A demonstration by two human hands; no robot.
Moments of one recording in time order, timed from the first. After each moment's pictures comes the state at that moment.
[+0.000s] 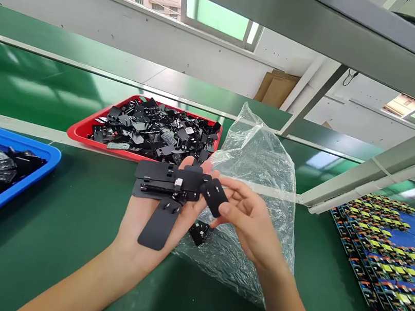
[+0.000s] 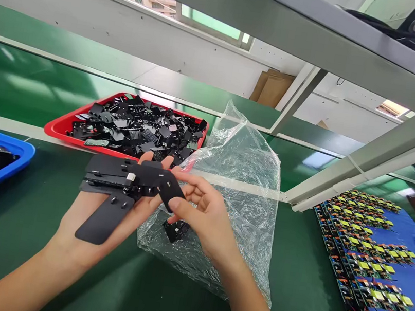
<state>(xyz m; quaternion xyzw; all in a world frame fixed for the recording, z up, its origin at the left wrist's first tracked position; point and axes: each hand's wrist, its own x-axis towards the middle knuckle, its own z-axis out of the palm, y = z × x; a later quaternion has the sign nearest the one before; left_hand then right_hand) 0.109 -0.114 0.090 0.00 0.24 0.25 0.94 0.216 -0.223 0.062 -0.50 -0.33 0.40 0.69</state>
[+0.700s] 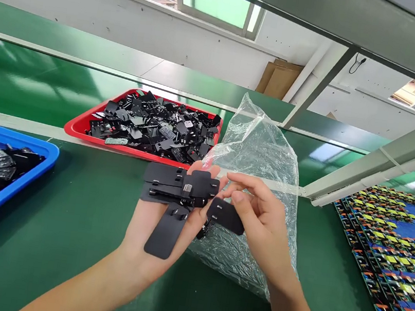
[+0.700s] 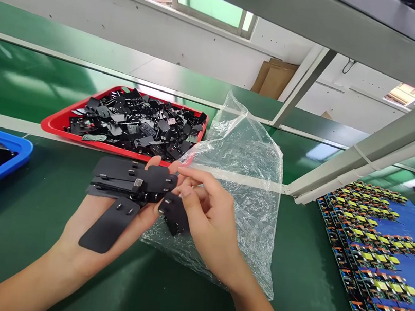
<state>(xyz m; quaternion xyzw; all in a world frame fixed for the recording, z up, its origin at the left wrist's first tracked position) 0.113 -0.129 0.093 0.00 0.27 0.22 0.94 0.209 -0.239 0.077 -0.62 -0.38 0.21 0.65</state>
